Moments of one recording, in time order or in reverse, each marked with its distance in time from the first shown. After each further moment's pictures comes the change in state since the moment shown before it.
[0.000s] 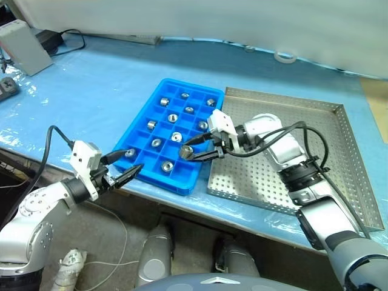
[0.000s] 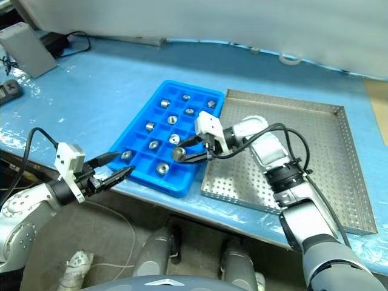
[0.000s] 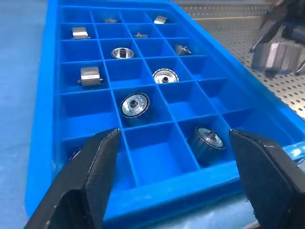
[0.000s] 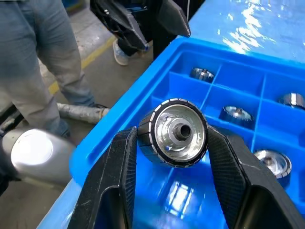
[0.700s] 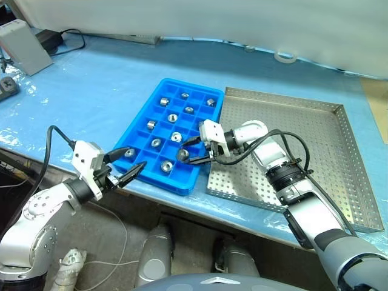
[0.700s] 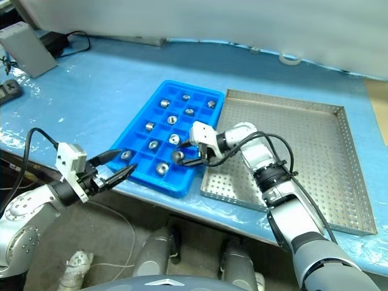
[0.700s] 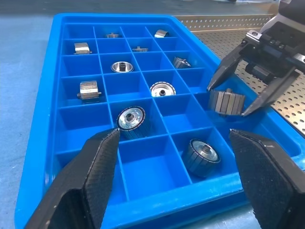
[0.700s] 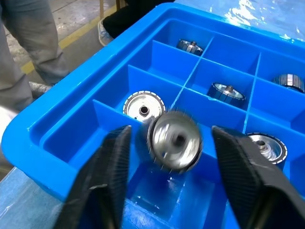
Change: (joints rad) left arm -0.007 -0.015 -0.019 -0.035 0.001 -0.031 0.046; right arm -0.004 0.078 0.014 0.229 -0.131 -0.275 -0.053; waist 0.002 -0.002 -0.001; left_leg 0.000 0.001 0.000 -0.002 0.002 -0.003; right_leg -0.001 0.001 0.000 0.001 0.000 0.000
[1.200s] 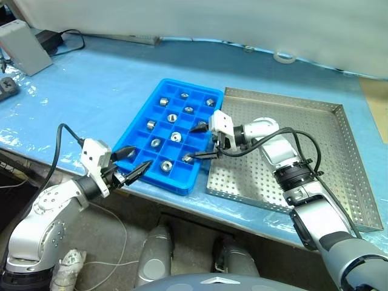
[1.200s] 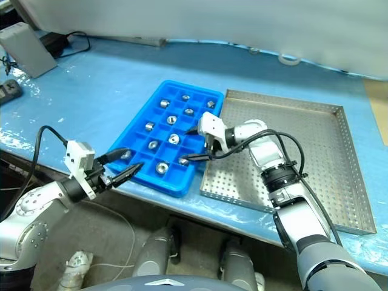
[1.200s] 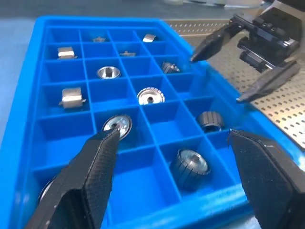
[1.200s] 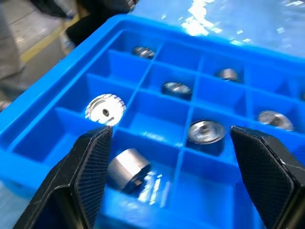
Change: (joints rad) left arm -0.086 -0.028 -0.074 0.050 0.007 -0.014 0.014; right arm 0.023 -0.029 -0.110 -0.108 0.030 0.131 -0.134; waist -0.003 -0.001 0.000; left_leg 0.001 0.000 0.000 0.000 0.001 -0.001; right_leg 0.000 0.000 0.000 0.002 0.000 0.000
